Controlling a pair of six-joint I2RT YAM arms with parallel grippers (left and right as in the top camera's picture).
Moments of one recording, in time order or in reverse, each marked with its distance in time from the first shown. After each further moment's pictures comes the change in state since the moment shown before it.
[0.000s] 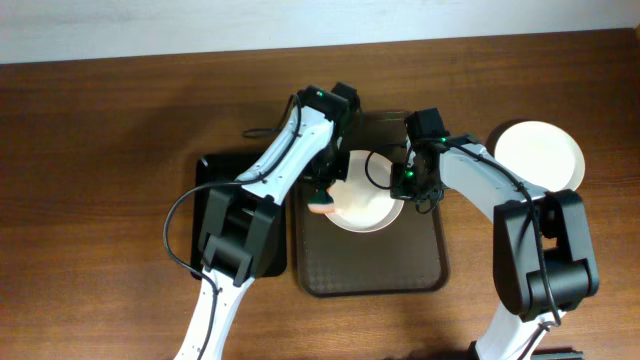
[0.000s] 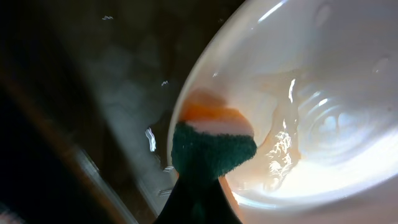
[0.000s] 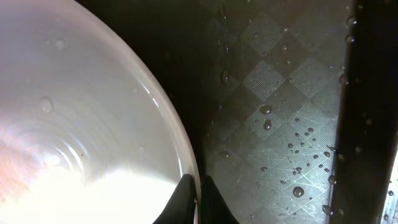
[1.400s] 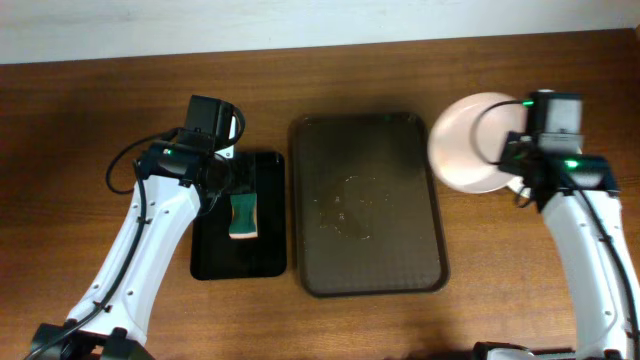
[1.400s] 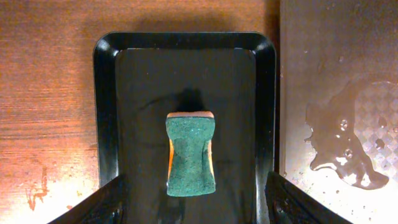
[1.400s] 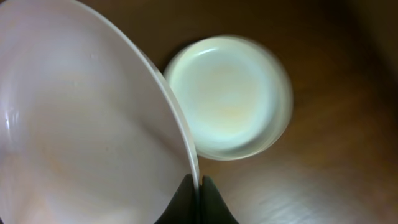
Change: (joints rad) left arm 0.306 -0.897 -0.883 0.481 -0.115 0.106; right arm -0.309 -0.539 0.013 -0.086 0.443 -0.122
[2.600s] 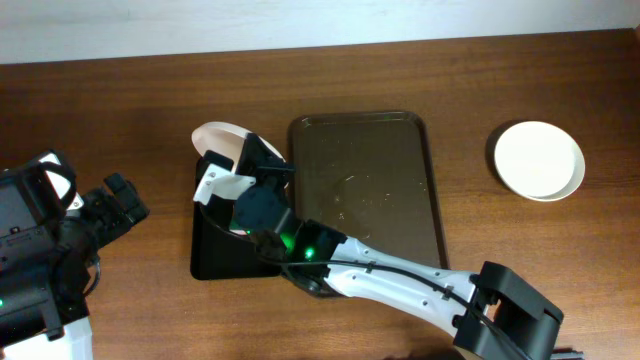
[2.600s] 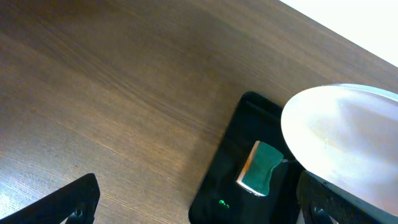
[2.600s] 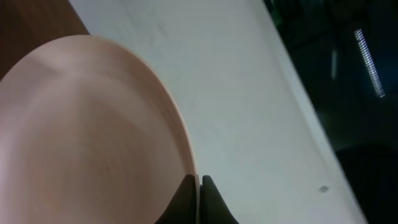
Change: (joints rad) left arm 0.539 -0.505 0.014 -0.192 0.076 -0.026; right arm 1.165 0.404 0.005 1.192 0.484 -1.085
